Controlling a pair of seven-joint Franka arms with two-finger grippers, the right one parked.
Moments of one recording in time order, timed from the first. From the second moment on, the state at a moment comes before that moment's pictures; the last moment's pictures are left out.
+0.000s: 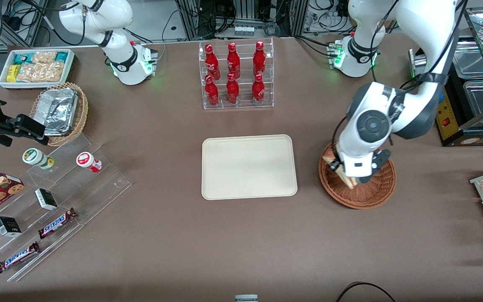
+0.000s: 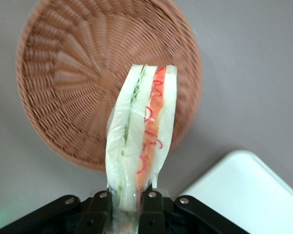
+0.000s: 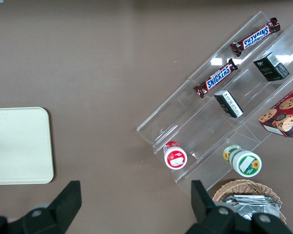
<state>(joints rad) 0.01 0.36 -0.47 -1.78 0.20 1.90 -1.27</state>
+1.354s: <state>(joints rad) -0.42 0.91 -0.52 -1.29 0.42 2.00 -1.29</state>
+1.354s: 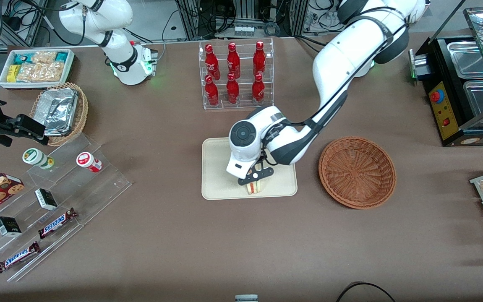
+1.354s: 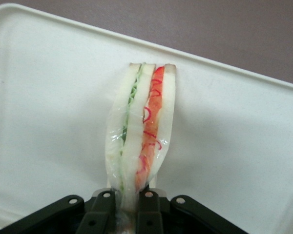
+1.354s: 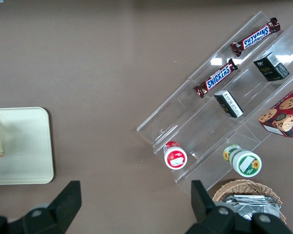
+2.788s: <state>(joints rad) -0.36 0.69 -0.50 -1.22 0.40 1.73 -1.25</state>
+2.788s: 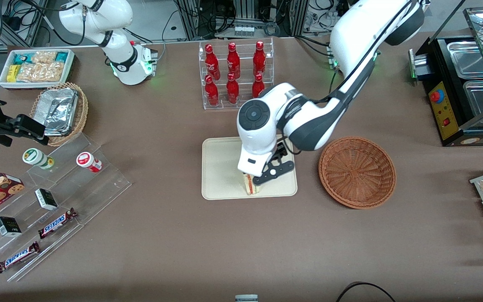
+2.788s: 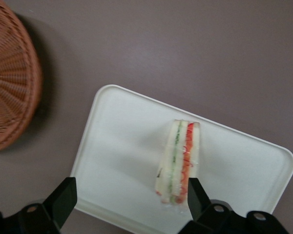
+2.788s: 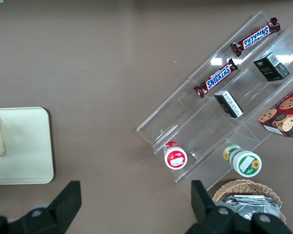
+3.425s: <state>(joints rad) -0.12 0.53 -0.50 -1.38 0.30 1.70 -1.03</state>
